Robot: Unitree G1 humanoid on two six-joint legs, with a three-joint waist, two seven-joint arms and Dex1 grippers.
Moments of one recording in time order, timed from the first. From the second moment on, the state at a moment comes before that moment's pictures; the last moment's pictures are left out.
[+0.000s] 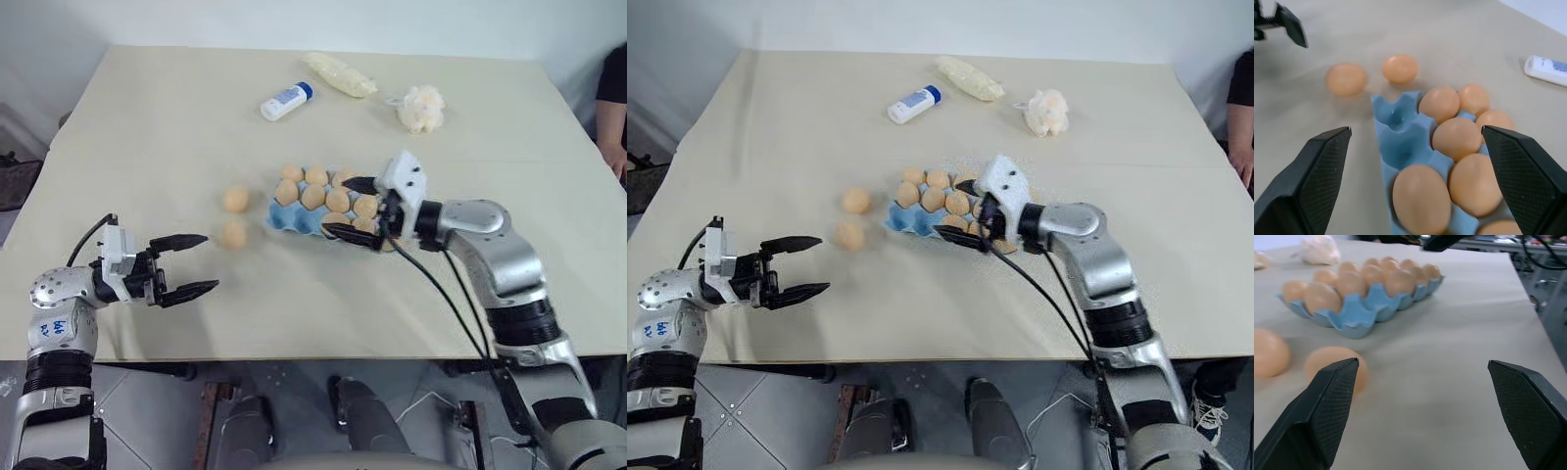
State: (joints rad) left arm -0.36 0.69 0.24 0.47 -0.51 -0.13 -1.39; right arm -0.64 -0.50 0.10 -0.05 0.30 0.46 0.93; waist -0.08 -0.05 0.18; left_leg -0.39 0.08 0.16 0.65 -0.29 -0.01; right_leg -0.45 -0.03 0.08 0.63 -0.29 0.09
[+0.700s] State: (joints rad) left arm -0.16 0.46 0.36 0.06 -0.41 0.10 -0.47; right arm -0.41 -0.68 -0.17 0.17 0.53 0.17 1.37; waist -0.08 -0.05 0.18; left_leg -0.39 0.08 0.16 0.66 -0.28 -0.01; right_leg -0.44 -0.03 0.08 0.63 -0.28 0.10
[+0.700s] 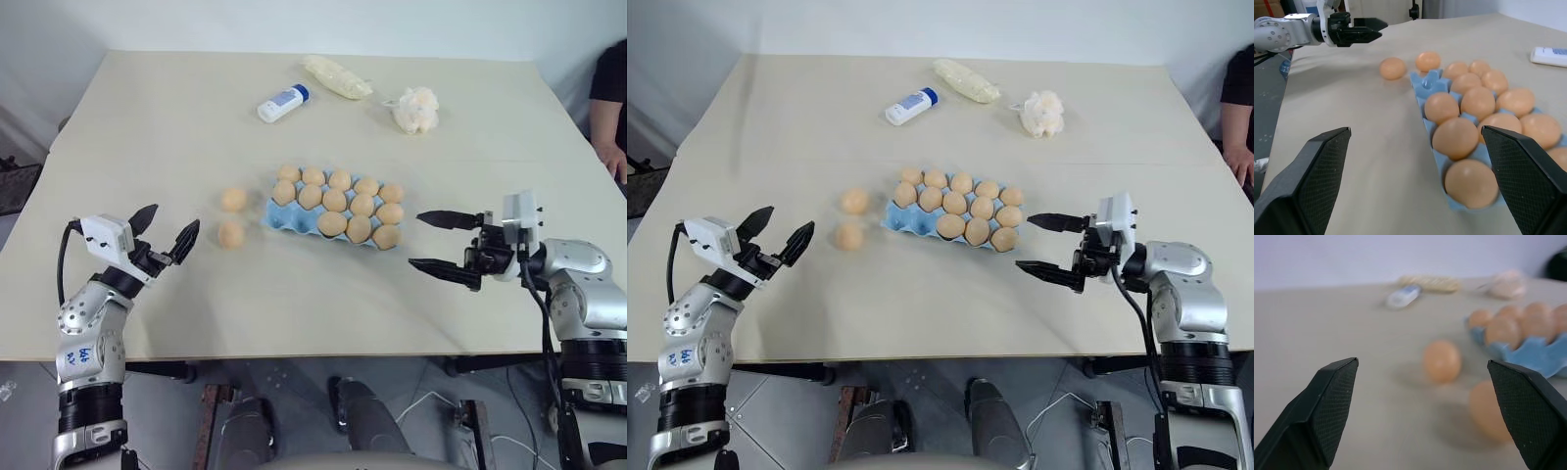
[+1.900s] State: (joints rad) left arm -0.22 0.35 0.13 -0.33 -0.35 0.75 -0.09; right arm -0.44 -0.71 -0.17 0.20 0.58 0.20 1.42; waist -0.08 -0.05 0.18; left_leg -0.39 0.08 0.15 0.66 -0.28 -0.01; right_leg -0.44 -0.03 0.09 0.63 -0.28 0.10
